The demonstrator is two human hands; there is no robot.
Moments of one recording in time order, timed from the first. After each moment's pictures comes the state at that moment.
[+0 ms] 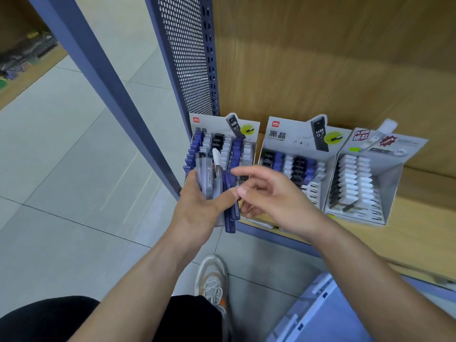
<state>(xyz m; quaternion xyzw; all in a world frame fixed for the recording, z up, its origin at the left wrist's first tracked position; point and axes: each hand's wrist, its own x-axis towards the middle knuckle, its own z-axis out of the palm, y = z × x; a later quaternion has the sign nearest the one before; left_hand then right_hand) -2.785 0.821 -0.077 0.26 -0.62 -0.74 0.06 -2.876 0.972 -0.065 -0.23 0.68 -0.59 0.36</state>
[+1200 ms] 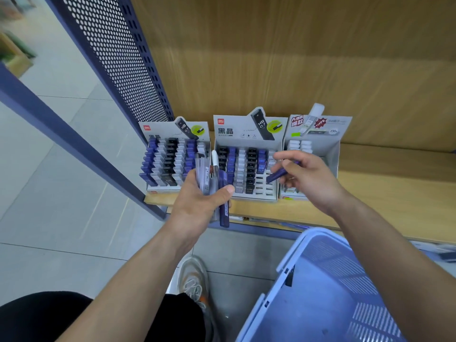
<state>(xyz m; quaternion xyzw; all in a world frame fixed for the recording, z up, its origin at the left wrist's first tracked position) -2.817 0.890 -0.076 0.24 -0.66 -0.71 -0.02 -2.929 1.106 -0.085 -0.05 0.74 -0.64 0.22</state>
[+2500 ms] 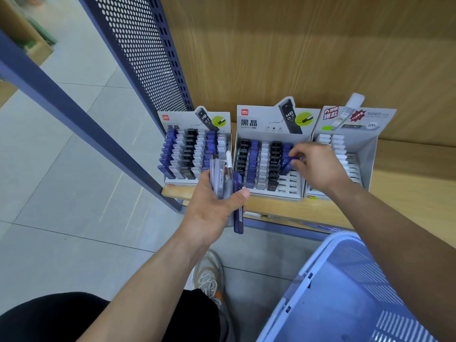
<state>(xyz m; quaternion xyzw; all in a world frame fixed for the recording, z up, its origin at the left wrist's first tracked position) -2.811 0.878 -0.081 0.27 -0.66 -0.70 -0.03 -2.993 1.079 -0.158 -0.21 0.94 -0.27 0.06</state>
